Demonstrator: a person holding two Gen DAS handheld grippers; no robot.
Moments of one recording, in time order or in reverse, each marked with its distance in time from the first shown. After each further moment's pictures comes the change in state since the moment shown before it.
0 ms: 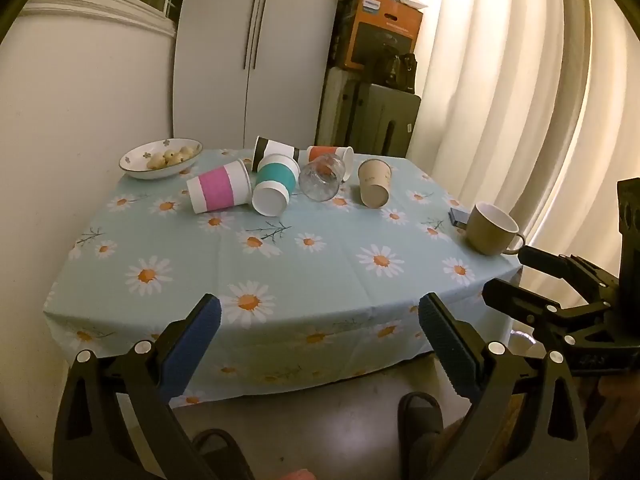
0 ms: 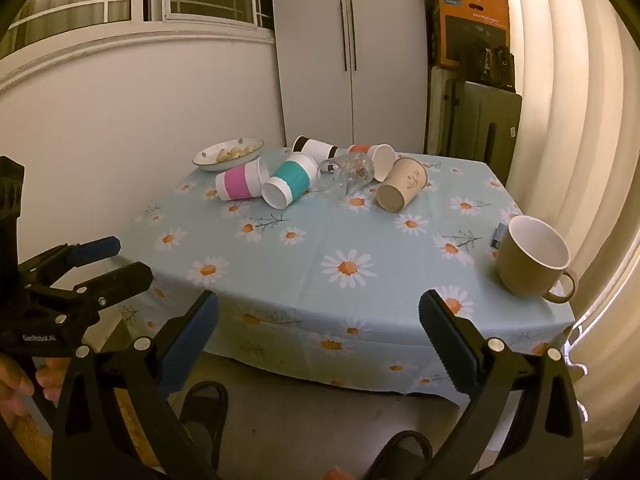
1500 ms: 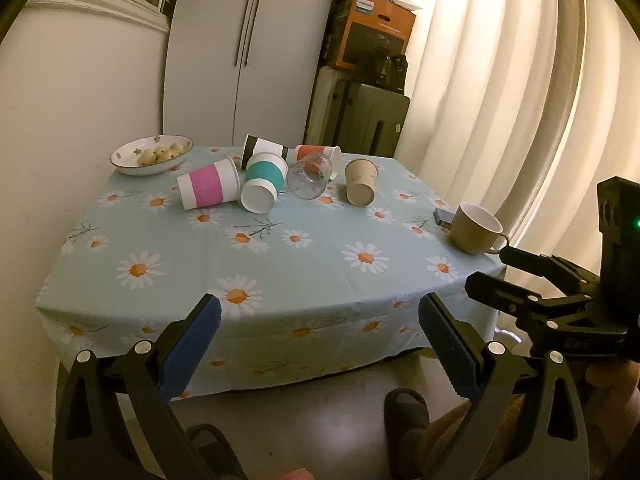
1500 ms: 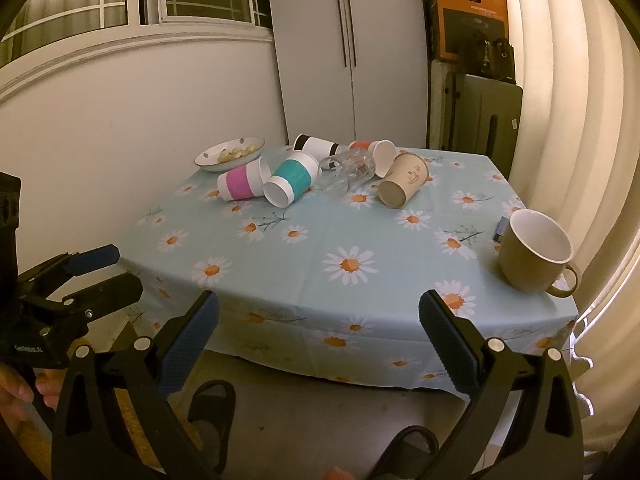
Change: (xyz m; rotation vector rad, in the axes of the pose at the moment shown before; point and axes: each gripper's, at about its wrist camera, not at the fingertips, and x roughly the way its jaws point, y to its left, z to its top) left arm -0.006 0.000 0.000 -0.018 0.014 -0.056; right arm 0.005 -0.001 0.005 0.034 0.024 0.021
